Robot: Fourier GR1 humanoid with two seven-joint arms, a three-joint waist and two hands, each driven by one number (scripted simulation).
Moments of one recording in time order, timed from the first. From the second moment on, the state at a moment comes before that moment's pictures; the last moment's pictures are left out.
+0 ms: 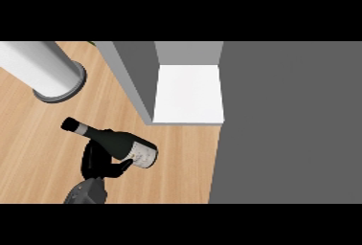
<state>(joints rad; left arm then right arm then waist) -0.25 0.03 0.22 -0.70 0.35 -0.34 -0.68 -0.04 -0.07 0.08 -2.45 -0.15 0.12 0.55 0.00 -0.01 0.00</state>
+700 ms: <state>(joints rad) -0.06 0.00 -0.27 -1.21 0.54 0.04 -0.51 -0.11 -0.08 0.05 -2.43 -0.16 0.12 0.59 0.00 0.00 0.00</state>
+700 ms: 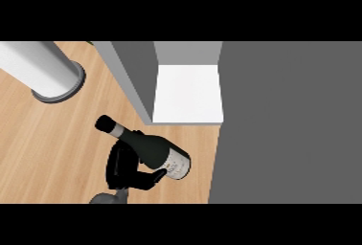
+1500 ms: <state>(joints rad) -0.20 0.00 -0.49 -1.06 0.79 0.27 -0.63 -0.10 -0.07 0.02 -2.40 -0.19 0.16 0.57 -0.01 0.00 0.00</state>
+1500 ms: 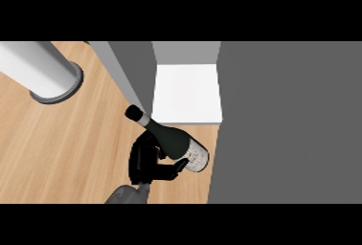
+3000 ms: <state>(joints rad) -0.75 0.00 -0.51 -0.55 1.17 0.29 -0.76 -0.08 -0.08 -0.03 -2.38 -0.27 0.20 0.52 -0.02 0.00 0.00</state>
